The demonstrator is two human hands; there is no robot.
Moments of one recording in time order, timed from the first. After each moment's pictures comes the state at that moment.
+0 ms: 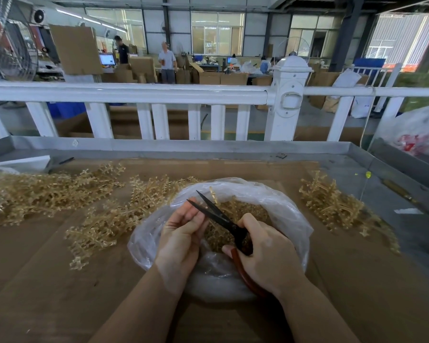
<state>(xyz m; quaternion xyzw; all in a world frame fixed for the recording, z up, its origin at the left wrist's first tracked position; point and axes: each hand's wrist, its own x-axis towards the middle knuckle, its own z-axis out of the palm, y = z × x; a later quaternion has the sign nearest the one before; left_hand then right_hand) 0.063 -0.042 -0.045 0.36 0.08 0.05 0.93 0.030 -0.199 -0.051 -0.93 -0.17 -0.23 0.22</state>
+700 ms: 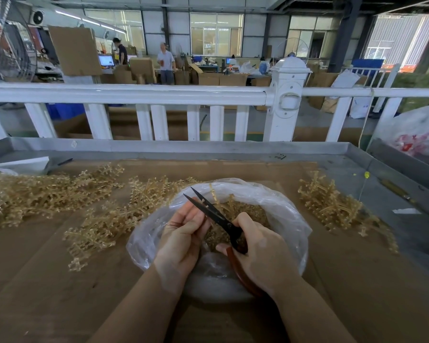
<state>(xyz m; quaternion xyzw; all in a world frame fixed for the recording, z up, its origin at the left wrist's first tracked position) 0.063 -0.041 -0.045 0.37 0.05 0.02 0.93 0.032 -0.192 -0.047 -0.92 -0.19 -0.24 0.25</state>
